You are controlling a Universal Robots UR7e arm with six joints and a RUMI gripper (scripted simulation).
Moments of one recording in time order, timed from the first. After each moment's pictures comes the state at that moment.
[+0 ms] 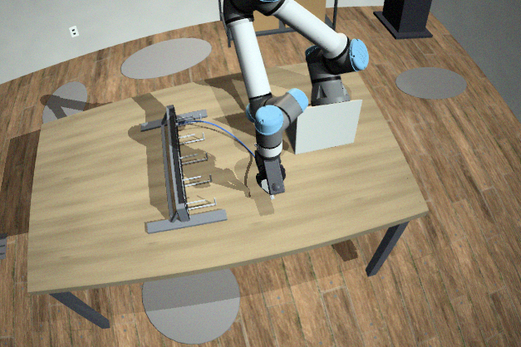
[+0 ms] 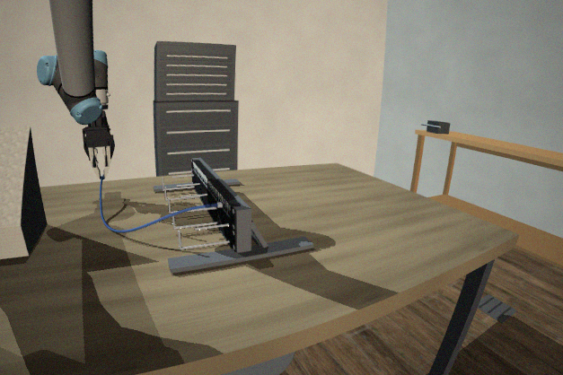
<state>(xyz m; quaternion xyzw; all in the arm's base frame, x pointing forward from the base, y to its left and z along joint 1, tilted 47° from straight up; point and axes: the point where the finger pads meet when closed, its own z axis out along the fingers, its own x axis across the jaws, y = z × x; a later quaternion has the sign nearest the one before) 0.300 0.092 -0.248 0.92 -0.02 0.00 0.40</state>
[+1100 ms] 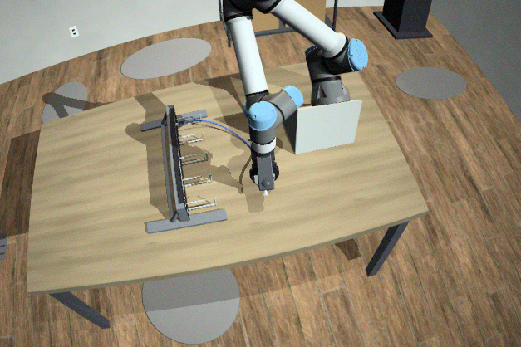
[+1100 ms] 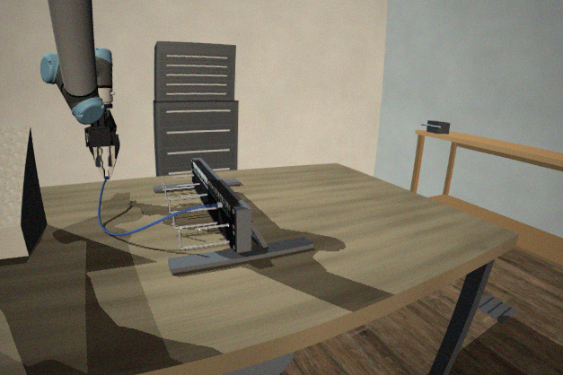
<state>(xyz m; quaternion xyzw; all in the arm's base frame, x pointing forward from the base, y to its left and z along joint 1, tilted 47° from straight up) 0.317 0.082 -0.233 0.91 -0.08 0.02 0.40</state>
